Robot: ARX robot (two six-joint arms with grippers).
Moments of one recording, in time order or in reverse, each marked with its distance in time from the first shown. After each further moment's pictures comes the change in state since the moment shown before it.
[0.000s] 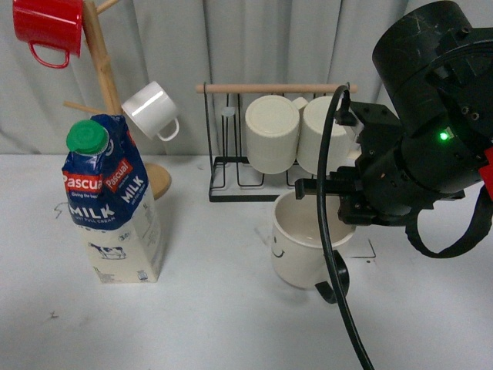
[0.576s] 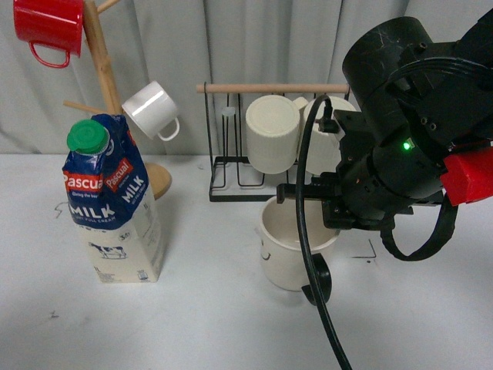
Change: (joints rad) left arm 0.000 0.000 0.000 0.000 0.000 0.000; right arm 0.037 0.050 0.047 -0.014 0.041 0.049
